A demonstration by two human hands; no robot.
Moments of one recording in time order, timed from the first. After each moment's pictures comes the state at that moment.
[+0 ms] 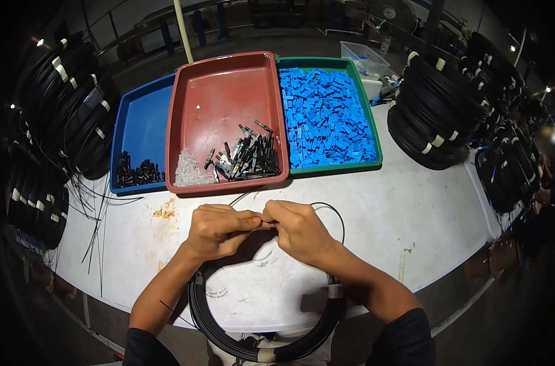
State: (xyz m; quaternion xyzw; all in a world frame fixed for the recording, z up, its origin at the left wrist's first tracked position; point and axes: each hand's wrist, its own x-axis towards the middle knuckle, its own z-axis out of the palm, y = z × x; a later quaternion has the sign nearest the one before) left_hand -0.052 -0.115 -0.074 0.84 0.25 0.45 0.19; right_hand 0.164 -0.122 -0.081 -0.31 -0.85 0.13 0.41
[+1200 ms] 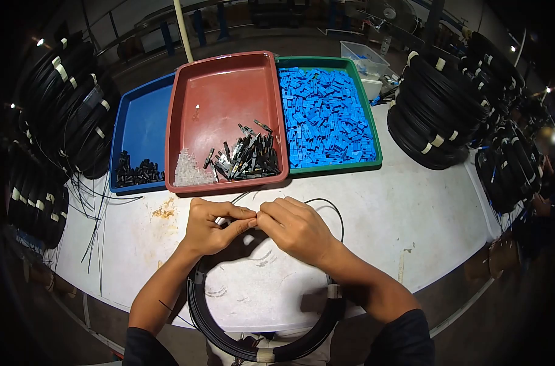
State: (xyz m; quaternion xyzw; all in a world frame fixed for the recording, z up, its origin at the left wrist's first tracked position) left_hand -0.052 -0.118 -0.069 0.78 0.32 0.45 0.30; right_hand 0.159 -0.122 -0.067 -0.23 -0.88 0.00 0.42
